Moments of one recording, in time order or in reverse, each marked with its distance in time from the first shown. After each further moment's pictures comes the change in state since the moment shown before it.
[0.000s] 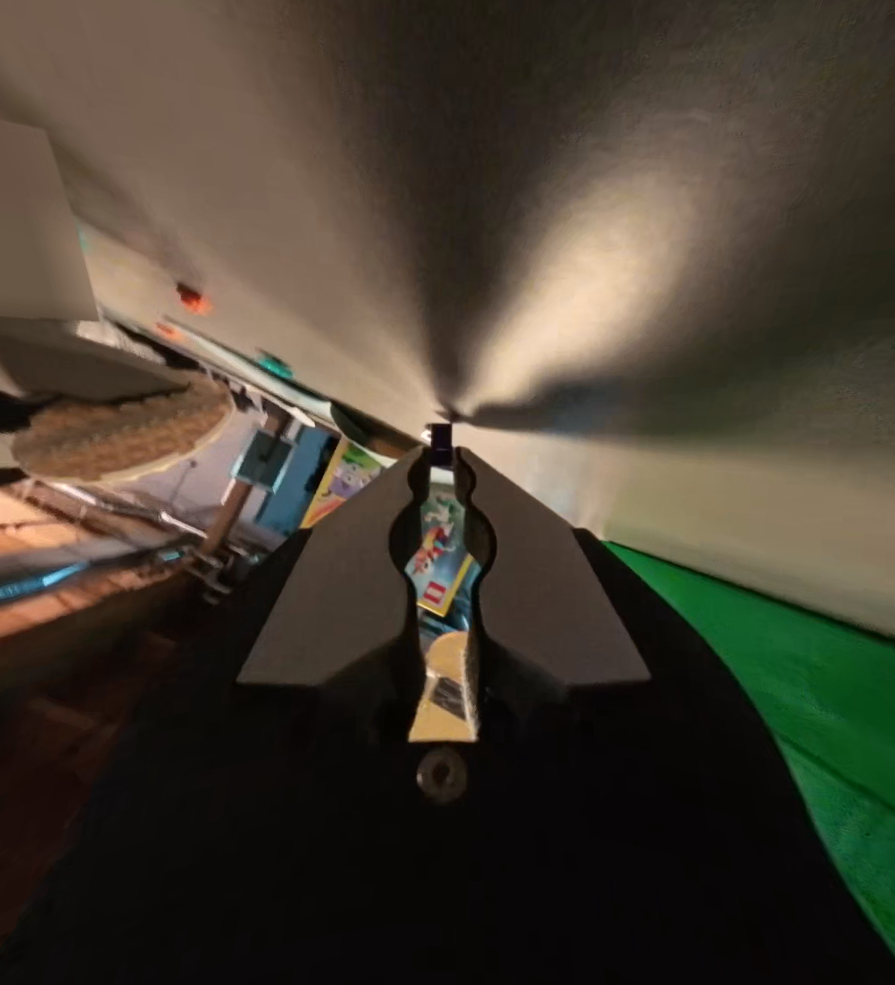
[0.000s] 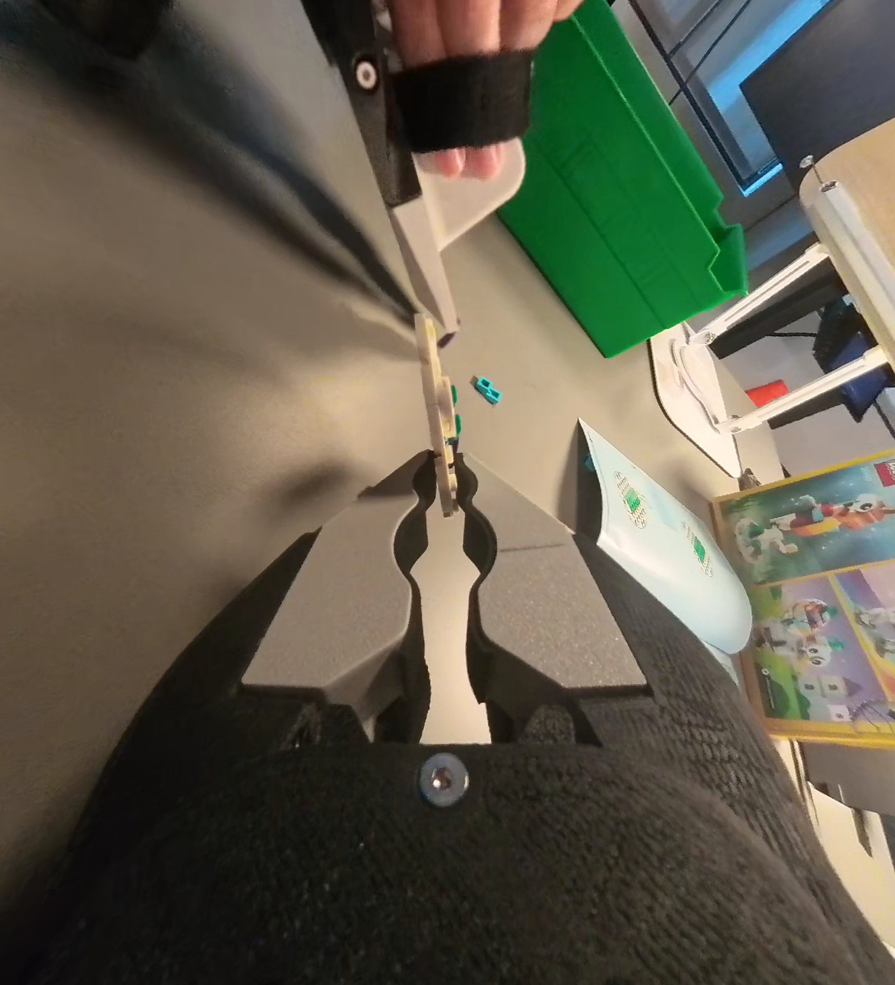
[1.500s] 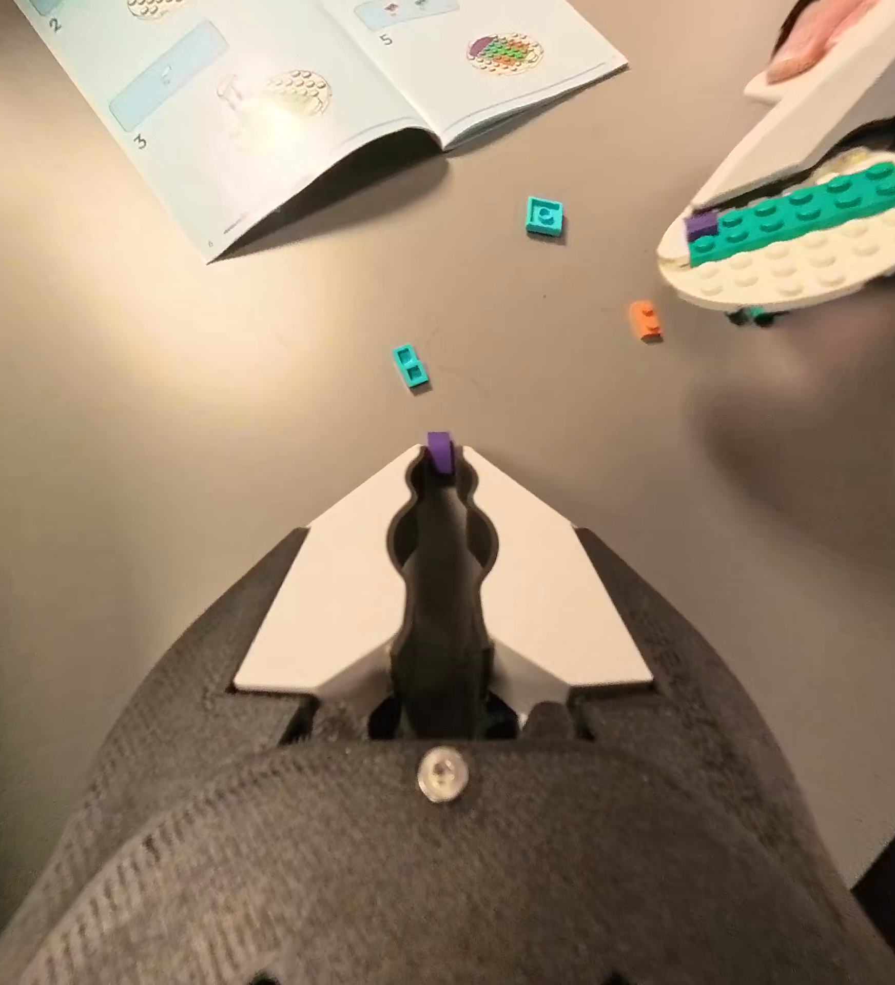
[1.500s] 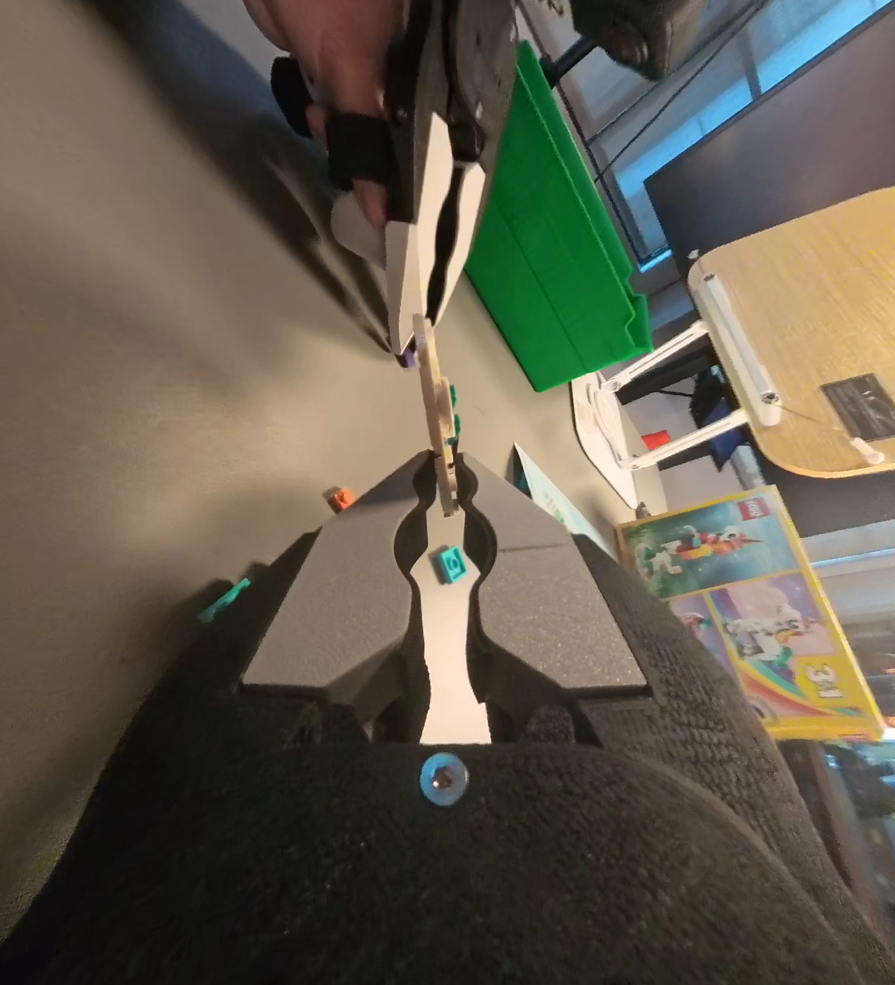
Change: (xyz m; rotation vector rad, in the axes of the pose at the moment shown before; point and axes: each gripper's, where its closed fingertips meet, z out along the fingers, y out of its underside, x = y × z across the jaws) left arm -0.002 -0.004 0.006 0.371 0.396 -2.440; right arm 0.010 -0.009 -0.010 0.050 0.136 -0.169
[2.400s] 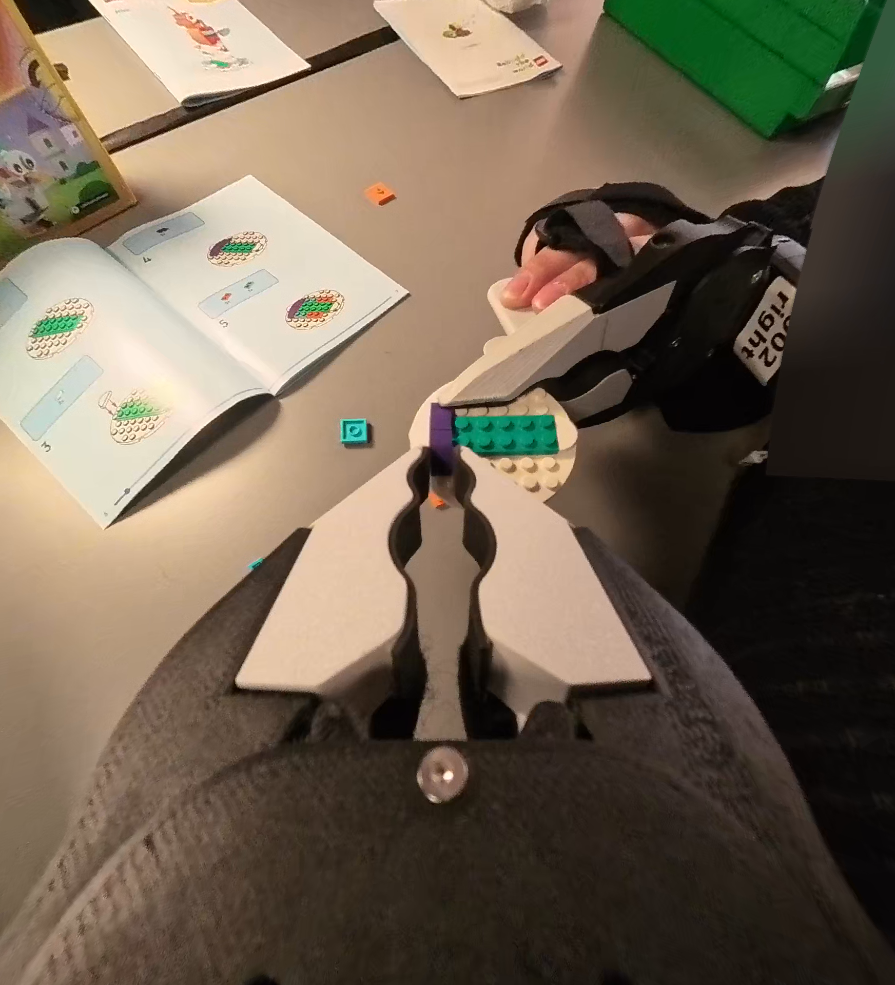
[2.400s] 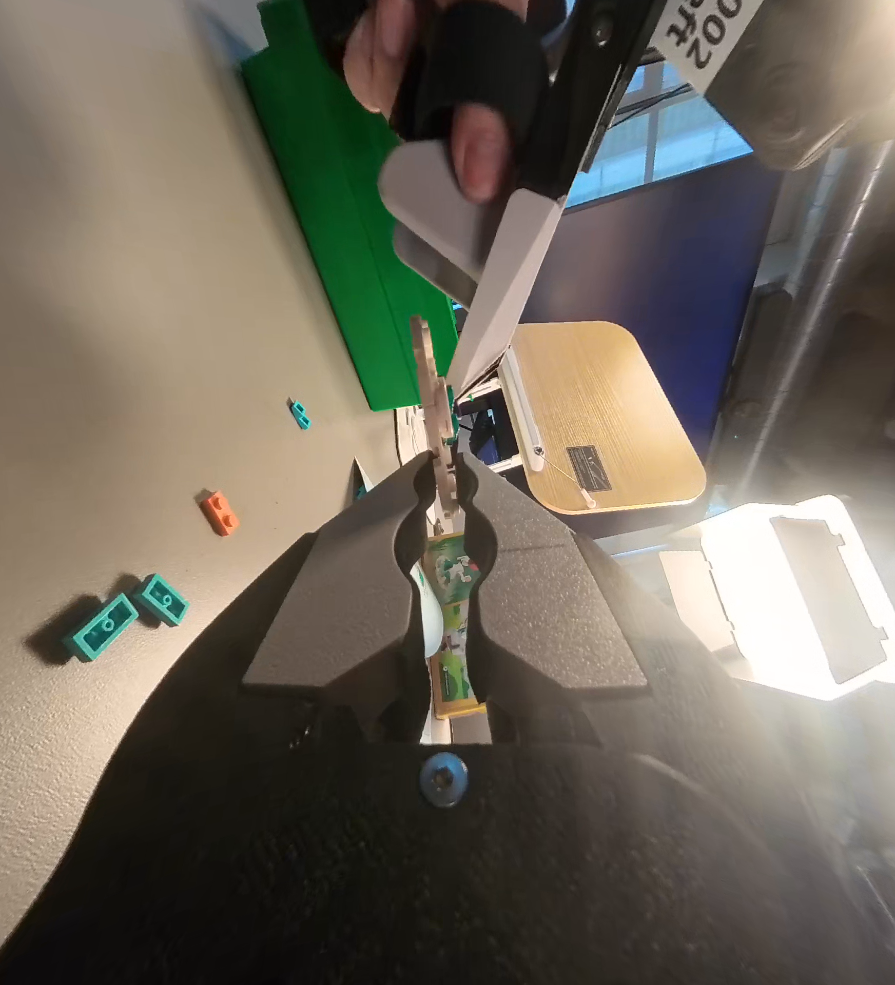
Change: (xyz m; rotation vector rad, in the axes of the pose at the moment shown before) left arm 0.090 -0.094 -0.023 0.097 0.144 0.147; right arm 0.029 -0.025 -0.020 0.009 0.362 -0.373
